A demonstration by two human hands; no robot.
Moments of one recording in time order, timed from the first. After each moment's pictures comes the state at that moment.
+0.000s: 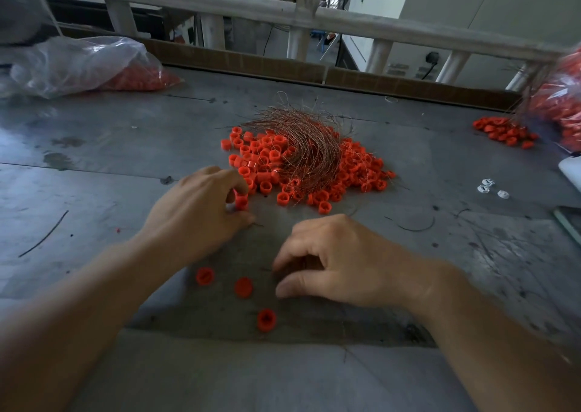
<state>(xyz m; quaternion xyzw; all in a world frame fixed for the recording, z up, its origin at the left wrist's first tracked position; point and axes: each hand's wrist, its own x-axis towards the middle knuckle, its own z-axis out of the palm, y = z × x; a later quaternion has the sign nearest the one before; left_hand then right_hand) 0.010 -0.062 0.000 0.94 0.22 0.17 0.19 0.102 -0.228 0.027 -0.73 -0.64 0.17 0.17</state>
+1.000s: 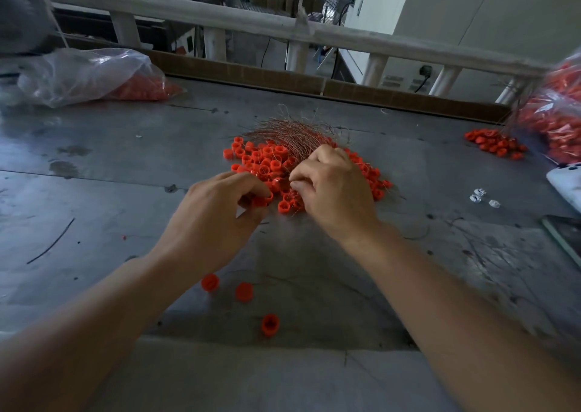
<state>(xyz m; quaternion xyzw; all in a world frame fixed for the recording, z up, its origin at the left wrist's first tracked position) 0.010 -0.078 0.005 0.92 0.16 0.27 0.25 0.139 -0.180 0.011 -0.82 -0.49 -0.18 0.25</state>
